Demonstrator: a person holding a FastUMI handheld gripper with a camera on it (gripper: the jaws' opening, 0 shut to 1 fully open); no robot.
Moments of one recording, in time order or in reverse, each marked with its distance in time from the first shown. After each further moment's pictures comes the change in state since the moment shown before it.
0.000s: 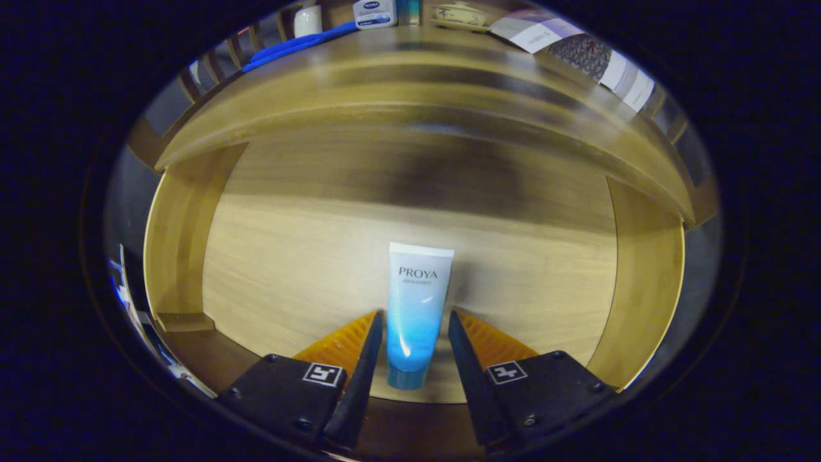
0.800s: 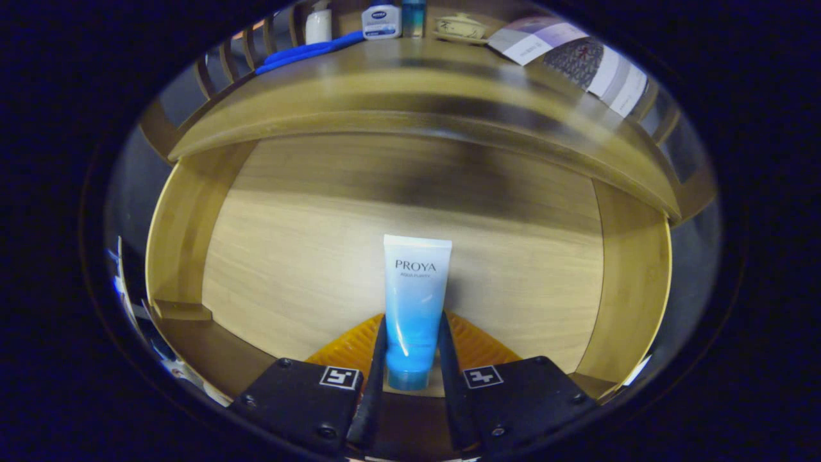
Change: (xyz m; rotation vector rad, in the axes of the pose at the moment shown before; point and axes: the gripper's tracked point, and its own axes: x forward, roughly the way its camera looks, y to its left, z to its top) arm -0.026 -0.007 -0.005 -0.016 -0.103 -0.013
